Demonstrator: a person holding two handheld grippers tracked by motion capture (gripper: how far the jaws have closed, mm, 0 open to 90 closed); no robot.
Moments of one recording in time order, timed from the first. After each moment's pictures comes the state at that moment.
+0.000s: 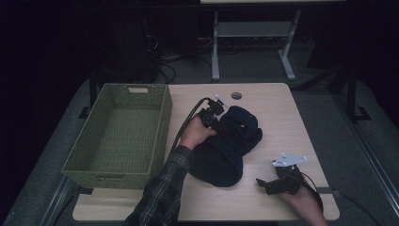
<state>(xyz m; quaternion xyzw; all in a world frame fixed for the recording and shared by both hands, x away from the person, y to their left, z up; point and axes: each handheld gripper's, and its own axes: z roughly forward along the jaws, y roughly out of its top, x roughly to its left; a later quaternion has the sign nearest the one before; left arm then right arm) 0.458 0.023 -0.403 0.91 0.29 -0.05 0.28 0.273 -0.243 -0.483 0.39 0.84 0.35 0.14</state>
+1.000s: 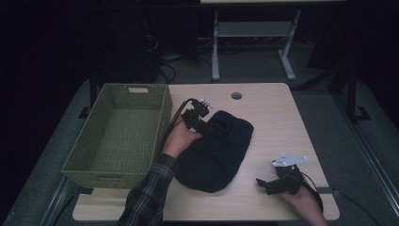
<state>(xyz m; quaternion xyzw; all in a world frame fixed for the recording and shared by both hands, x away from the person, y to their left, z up) 0.420 0.066 -0.375 0.91 0.30 0.05 0.28 0.272 -0.243 -0.483 0.39 0.84 0.35 0.14</state>
